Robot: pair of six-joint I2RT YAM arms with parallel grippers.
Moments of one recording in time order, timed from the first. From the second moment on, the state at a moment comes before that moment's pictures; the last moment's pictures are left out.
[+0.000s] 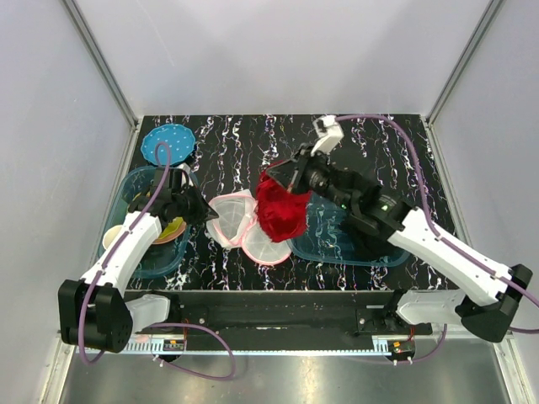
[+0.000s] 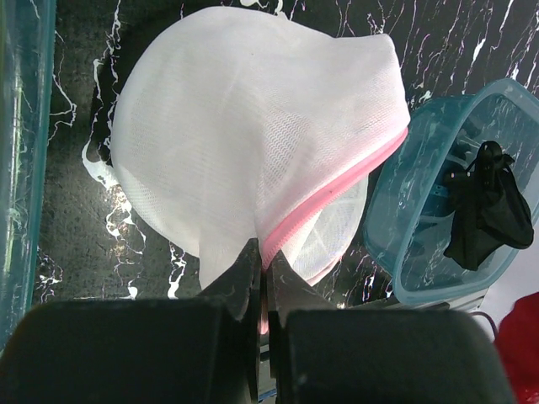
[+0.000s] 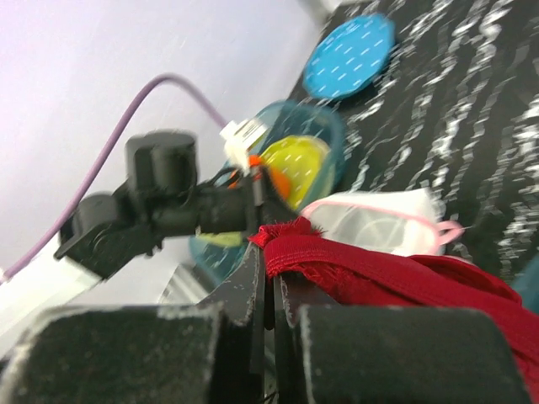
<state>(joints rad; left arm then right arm) -0.16 1.16 0.86 -0.60 0.32 -0.66 0.91 1.23 1.32 -0.22 0.06 0.72</state>
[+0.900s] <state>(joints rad) -0.16 1.46 1.24 -0.64 0.29 -0.54 0.70 1.09 1.01 -0.63 0.41 0.77</state>
